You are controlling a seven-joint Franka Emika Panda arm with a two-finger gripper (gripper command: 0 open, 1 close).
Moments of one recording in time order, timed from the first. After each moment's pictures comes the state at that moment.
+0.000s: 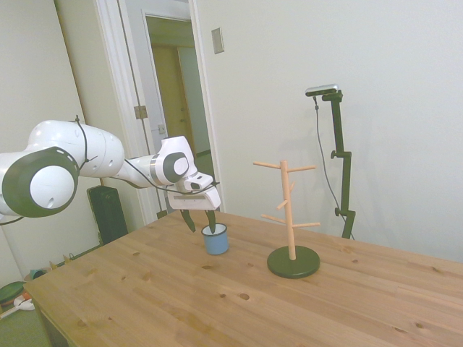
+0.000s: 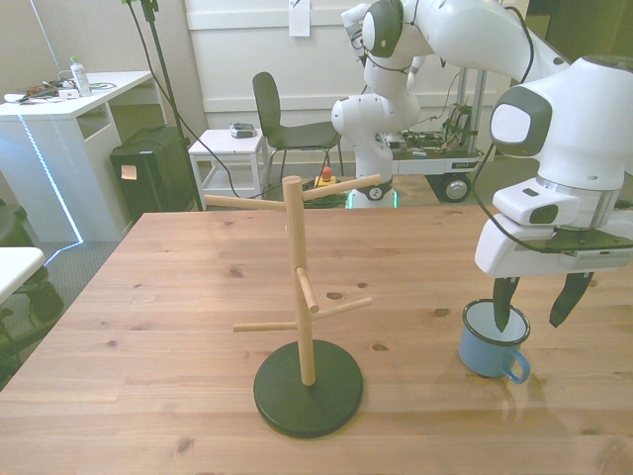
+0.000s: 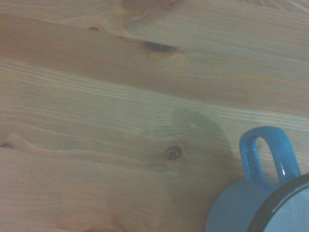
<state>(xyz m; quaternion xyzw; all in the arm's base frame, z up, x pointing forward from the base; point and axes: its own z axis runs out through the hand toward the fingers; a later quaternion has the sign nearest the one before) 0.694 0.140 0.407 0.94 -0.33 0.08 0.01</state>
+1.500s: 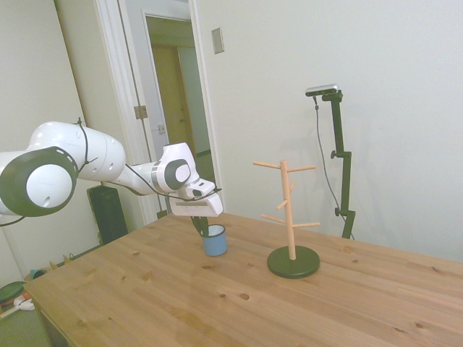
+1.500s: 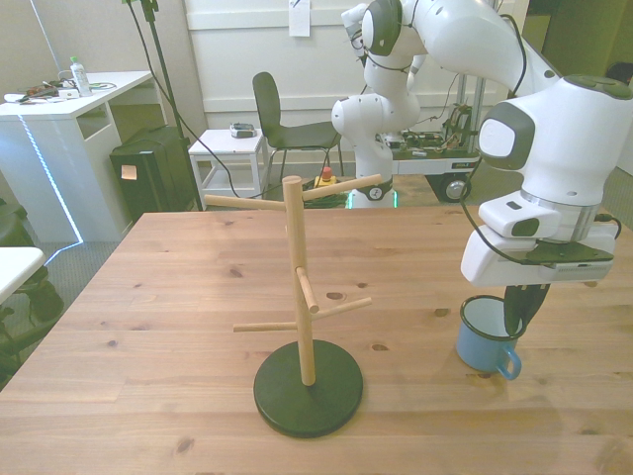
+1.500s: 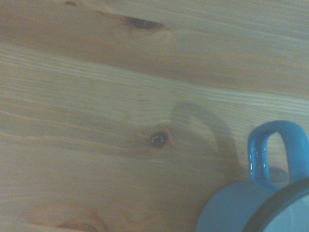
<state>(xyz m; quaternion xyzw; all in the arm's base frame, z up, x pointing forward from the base) 0.687 0.127 0.386 0.94 -0.33 0.09 0.02</state>
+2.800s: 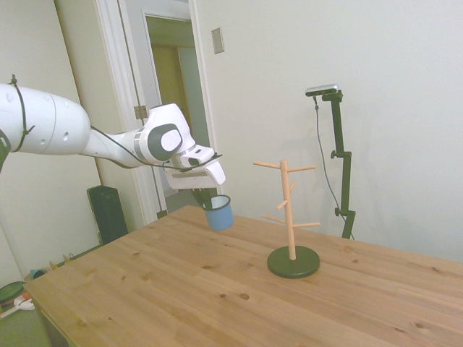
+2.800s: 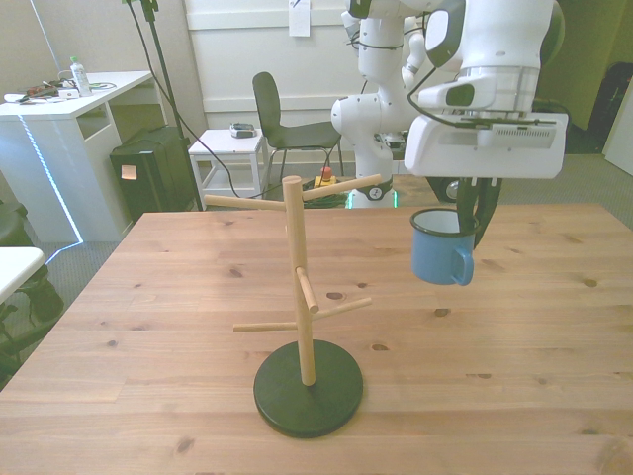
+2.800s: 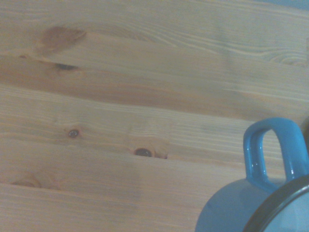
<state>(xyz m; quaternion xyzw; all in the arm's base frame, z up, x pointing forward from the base) 0.620 0.045 0.530 0.93 -0.34 0.15 -0.01</state>
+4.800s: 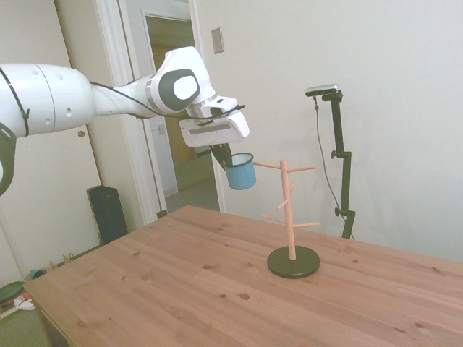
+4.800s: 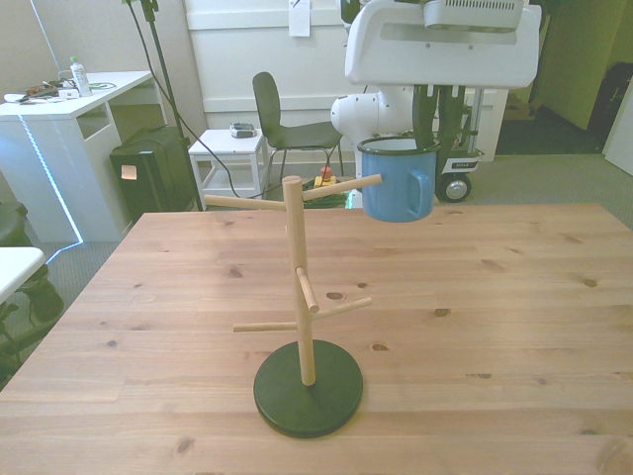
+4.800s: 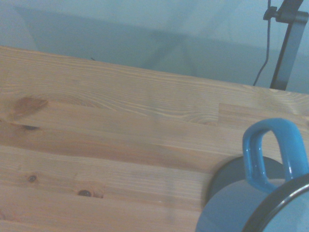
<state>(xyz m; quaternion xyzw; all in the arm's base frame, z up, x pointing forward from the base) 0.644 -0.032 0.638 0.93 -0.33 0.17 -0.03</state>
